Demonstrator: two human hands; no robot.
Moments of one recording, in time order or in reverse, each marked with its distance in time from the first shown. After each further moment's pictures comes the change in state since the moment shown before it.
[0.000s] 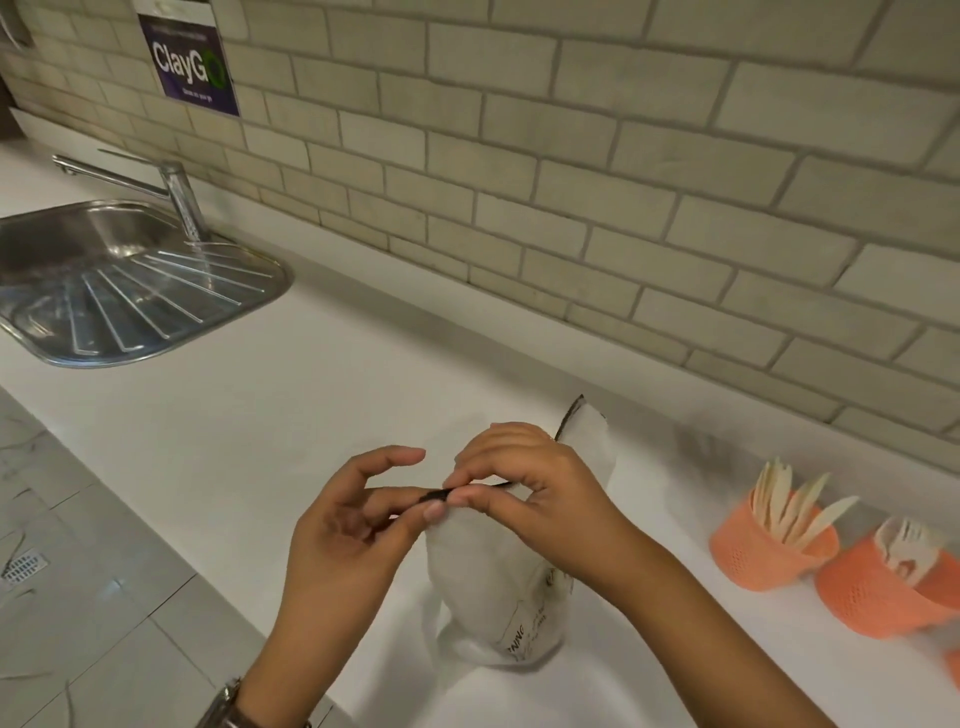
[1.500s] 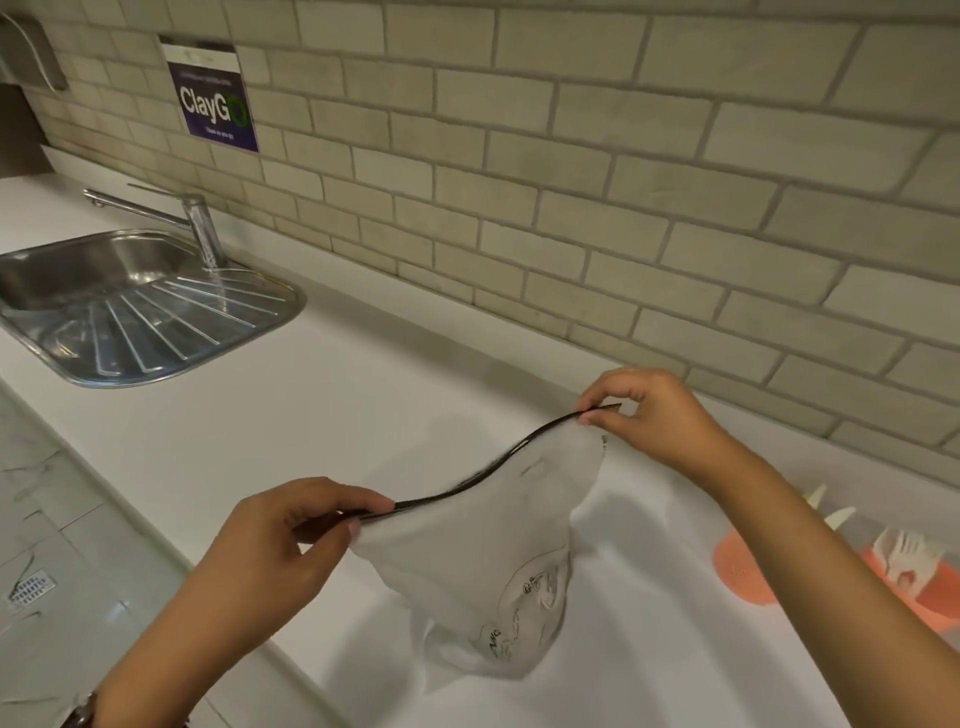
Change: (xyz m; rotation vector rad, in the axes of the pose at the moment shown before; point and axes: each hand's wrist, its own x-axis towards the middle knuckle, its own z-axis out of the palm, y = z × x) left_hand 0.007 0.025 -0.062 0.673 -0.225 0.138; right_hand 0.013 0.054 -0.095 -0.205 0.065 0.318
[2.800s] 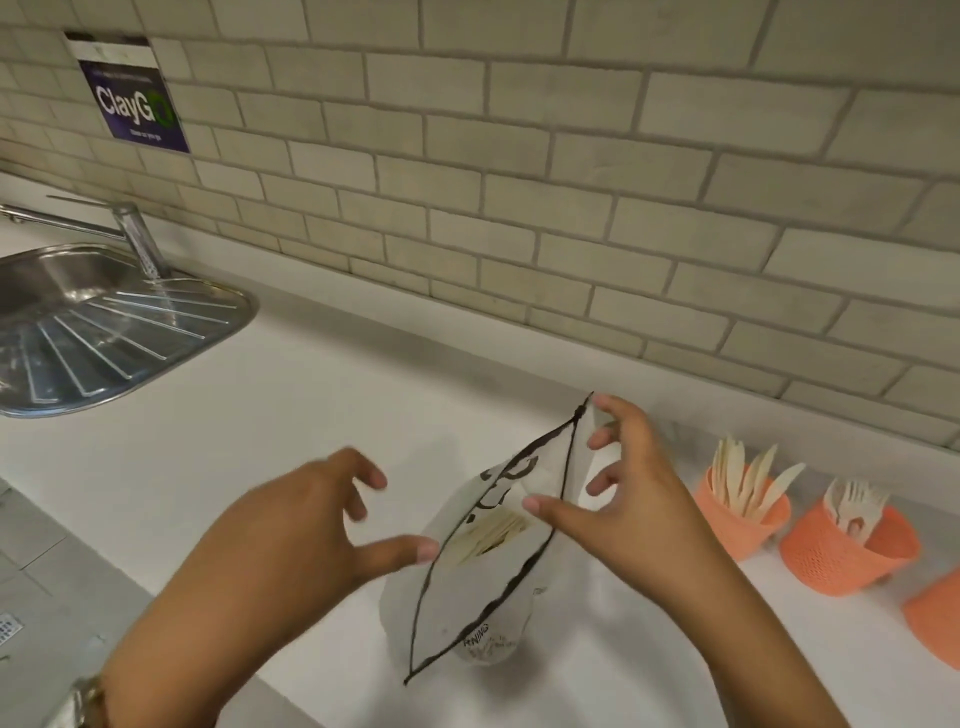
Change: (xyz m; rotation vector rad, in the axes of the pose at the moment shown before) left_hand 0.020 0.065 0.023 0.589 -0.275 -0.146; right_hand -0.098 -0.053 0.025 0.087 0.180 0.413
